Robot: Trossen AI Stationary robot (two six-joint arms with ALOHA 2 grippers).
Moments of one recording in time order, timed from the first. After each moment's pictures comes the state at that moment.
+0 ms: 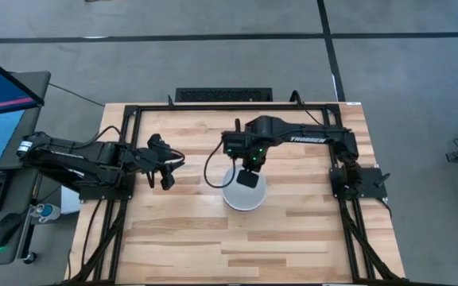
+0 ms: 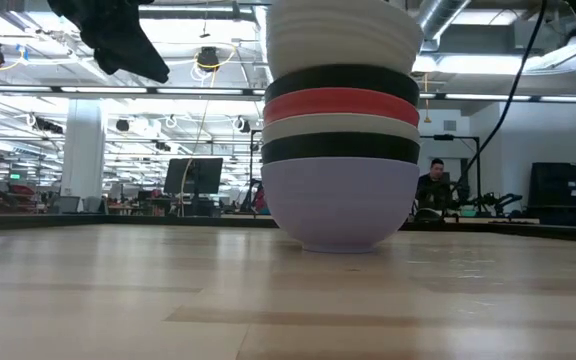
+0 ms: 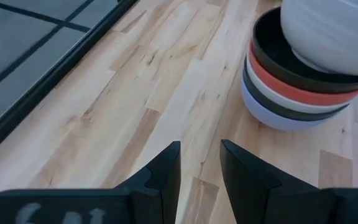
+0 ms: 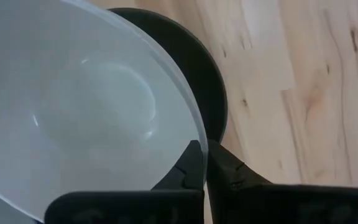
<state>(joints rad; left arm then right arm) -0.14 0.87 0.77 -0.58 -0.42 -0.34 -0.01 2.02 2.13 -1.57 -0.08 0.27</state>
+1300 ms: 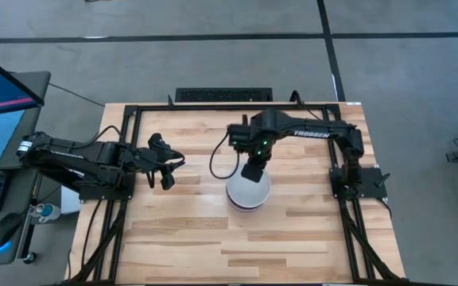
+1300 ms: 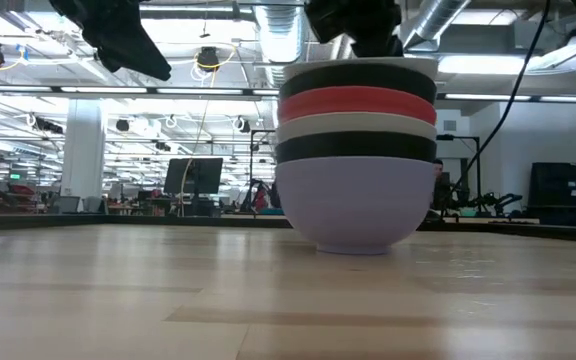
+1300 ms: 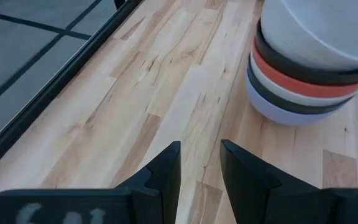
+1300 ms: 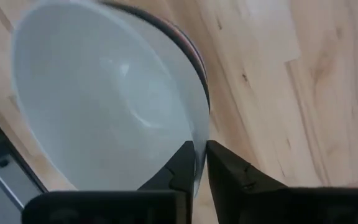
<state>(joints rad) -0.14 0.87 0.77 -0.56 -0.43 -0.30 -0.06 1.97 2.02 -1.57 -0.16 0.29</state>
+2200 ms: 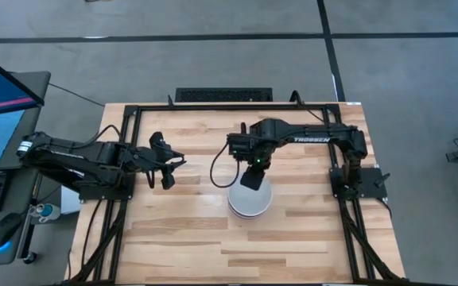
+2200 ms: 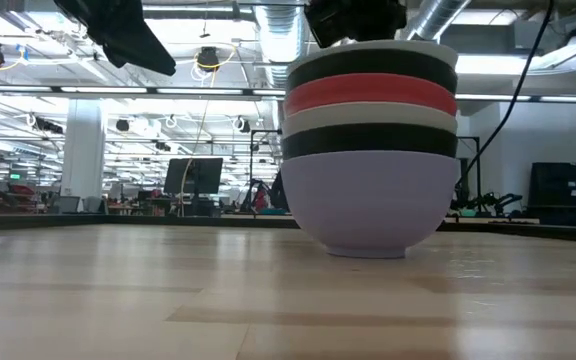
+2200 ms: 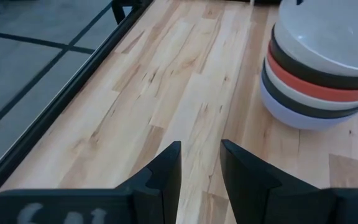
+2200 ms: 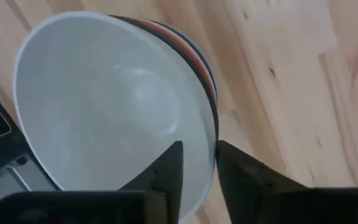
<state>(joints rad) -0.14 0.87 0.77 -0.52 -0.44 -0.23 -0.03 1.93 1.91 -1.48 -0.21 0.35</state>
